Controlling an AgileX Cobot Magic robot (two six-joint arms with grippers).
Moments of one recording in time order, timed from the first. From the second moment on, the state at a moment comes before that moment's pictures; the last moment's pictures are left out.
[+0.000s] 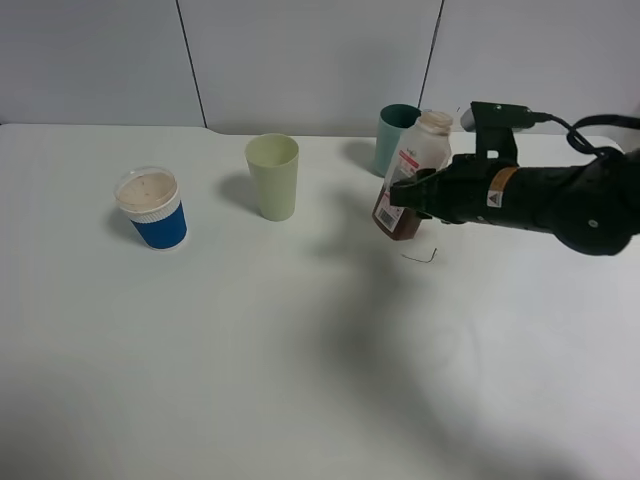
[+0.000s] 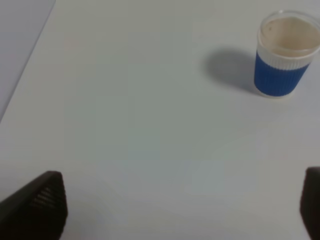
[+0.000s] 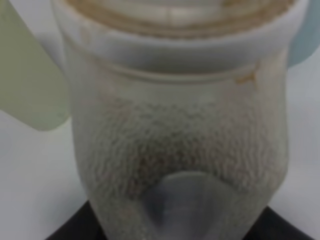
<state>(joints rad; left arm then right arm) 0.06 0.00 -0.51 0.06 1.05 0.00 0.38 1.71 -0.66 -0.32 -0.44 0.47</state>
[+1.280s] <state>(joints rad) 0.06 0.00 -0.51 0.06 1.05 0.00 0.43 1.94 -1.12 -0.32 -0.32 0.88</state>
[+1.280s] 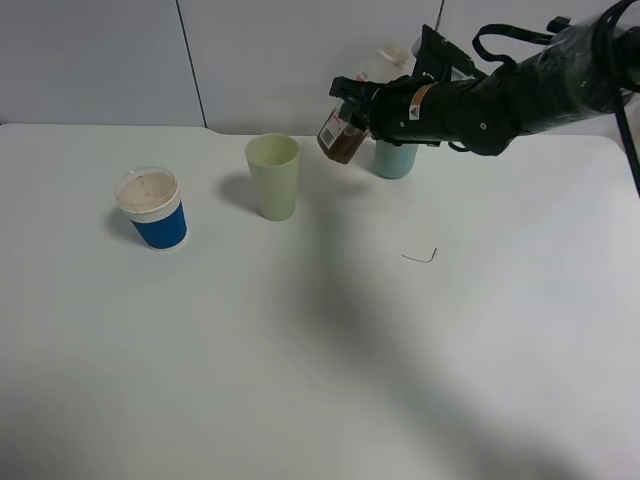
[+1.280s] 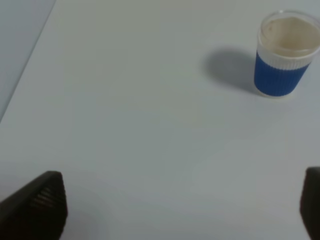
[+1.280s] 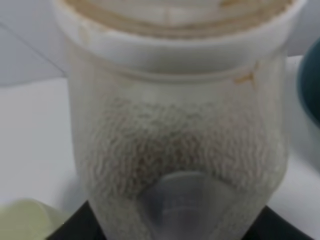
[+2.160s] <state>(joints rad) 0.06 0.00 -0.51 0.06 1.05 0.00 0.41 2.01 -1.12 -0.38 -0.58 1.27</state>
